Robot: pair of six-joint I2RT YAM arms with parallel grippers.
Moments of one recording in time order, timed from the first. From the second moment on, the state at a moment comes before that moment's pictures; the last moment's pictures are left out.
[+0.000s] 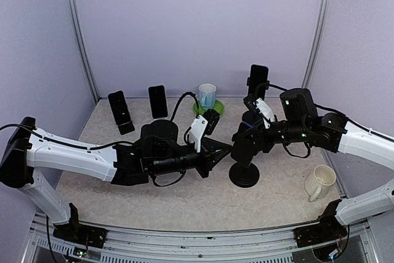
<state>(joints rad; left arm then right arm) -1.22 1.58 1.00 0.44 -0.04 -0.23 0.76 1.16 0.95 -0.35 -0.17 0.05</state>
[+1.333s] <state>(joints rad) -1.23 1.32 0.71 0.50 -0.21 -0.30 0.76 0.86 0.73 -0.30 -0.08 0.12</state>
